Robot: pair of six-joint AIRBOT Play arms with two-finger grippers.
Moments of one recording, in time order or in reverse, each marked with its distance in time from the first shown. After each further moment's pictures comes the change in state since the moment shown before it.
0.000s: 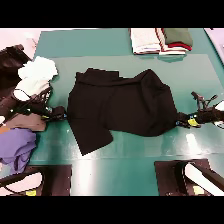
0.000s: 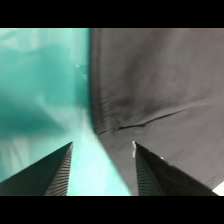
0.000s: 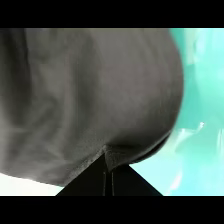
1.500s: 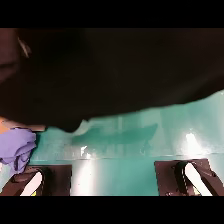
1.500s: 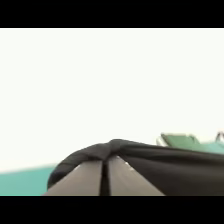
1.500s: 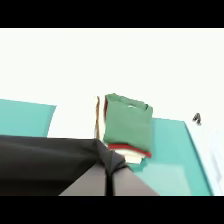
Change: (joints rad) left arm 0.030 0.502 1.179 0.093 -0.001 -0.168; right arm -0.069 0.196 1.395 -0.050 0.173 0.064
